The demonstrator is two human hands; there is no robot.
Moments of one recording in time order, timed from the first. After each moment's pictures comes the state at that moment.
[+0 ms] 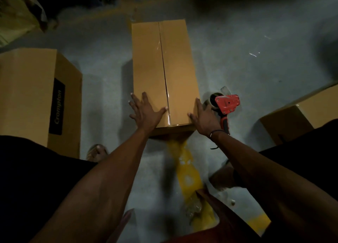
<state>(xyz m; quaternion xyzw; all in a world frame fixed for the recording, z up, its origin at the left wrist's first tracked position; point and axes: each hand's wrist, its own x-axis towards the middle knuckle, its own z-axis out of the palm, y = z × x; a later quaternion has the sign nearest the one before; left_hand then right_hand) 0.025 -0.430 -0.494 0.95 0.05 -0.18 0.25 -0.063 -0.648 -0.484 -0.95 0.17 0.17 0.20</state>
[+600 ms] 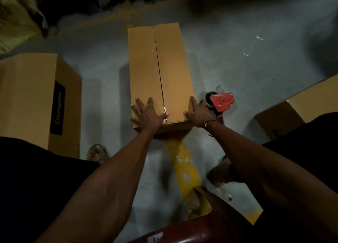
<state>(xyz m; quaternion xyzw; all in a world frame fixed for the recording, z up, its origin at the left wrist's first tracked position) -0.004 -0.447 -0.484 0.95 0.03 -0.21 0.24 -0.051 -0.659 -0.484 -0.93 0.16 0.24 0.22</state>
